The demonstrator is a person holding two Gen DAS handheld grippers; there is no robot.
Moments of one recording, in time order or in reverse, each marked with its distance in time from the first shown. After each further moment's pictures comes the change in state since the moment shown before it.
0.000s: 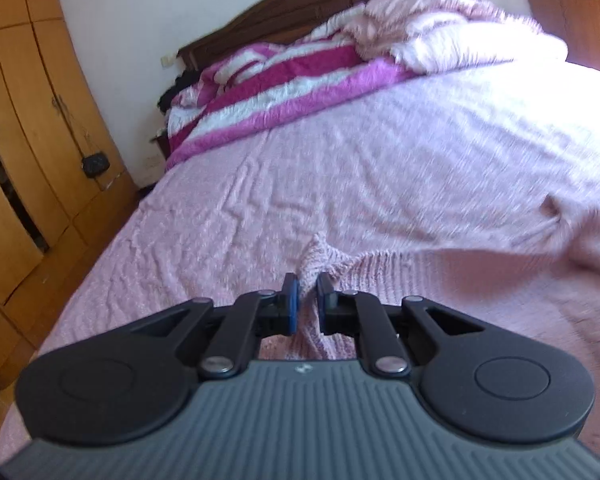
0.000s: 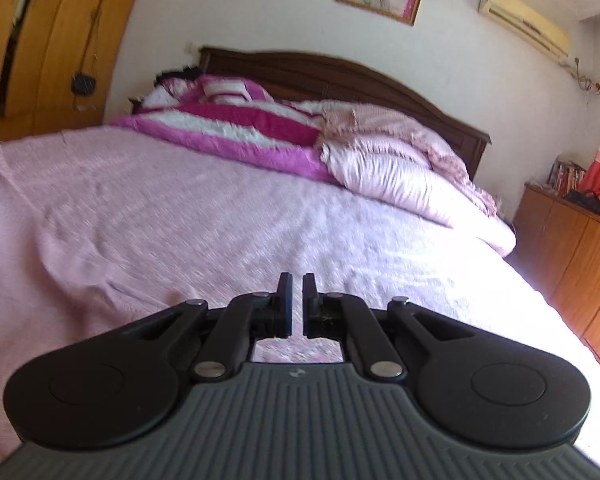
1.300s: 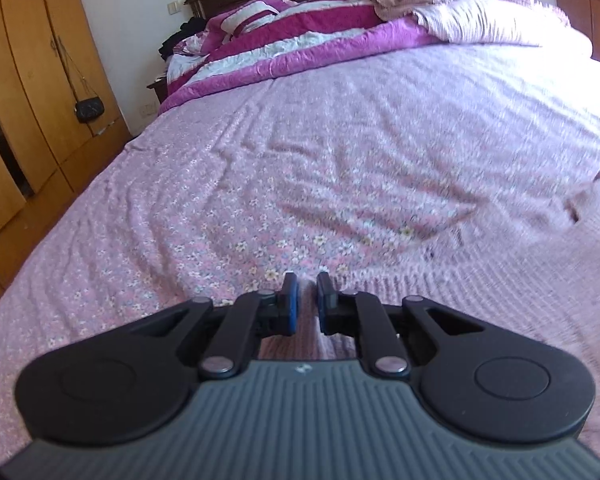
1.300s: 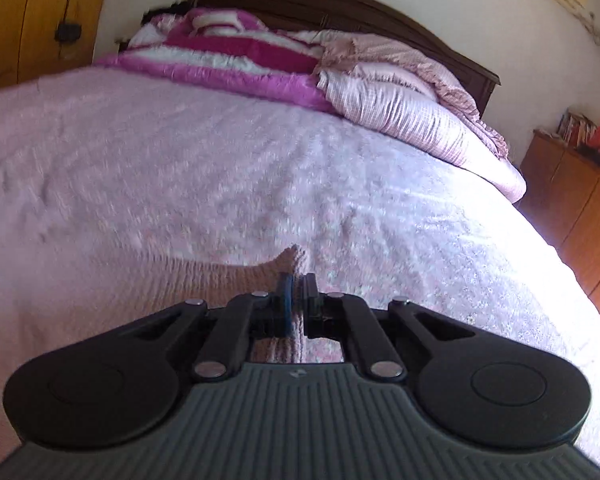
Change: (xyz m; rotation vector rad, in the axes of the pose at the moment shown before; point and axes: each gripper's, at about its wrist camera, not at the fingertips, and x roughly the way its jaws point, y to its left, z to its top) left arm 0.073 0.010 -0.025 -0.090 0.096 -0.027; right arm 0.108 -0.008 -0.025 -0.025 0.214 -0.009
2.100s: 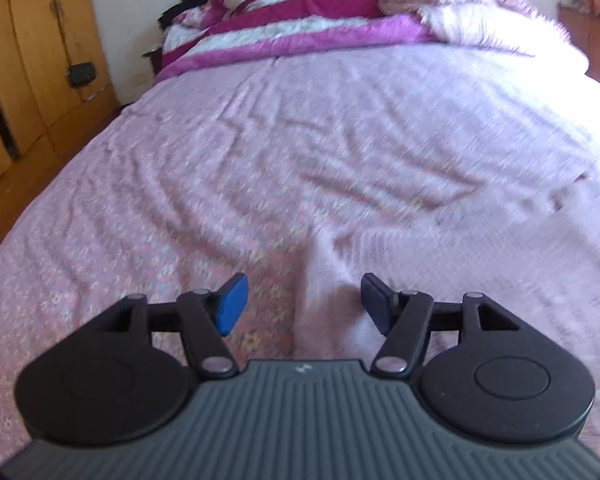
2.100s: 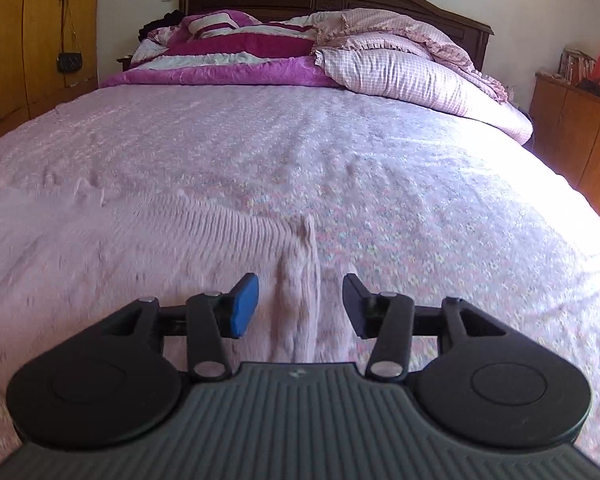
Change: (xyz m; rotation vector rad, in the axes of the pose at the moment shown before) left arm -0.020 0.037 -0.021 -0.089 0.072 -0.068; right arm -0.080 -0.018 -0.059 0.188 0.036 0.101
